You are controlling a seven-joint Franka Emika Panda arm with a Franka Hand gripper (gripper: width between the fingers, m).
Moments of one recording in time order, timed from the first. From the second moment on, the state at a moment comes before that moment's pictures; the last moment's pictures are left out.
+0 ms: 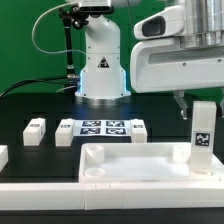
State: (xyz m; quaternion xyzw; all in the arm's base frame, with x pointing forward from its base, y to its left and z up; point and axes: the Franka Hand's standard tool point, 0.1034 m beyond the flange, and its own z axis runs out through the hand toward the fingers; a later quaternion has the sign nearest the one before) arm 0.624 0.111 0.113 -0.96 0.26 -0.01 0.07
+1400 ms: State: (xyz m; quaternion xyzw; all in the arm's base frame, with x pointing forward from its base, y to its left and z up) arm 0.631 0.102 0.109 -0.99 0.09 -0.03 0.09
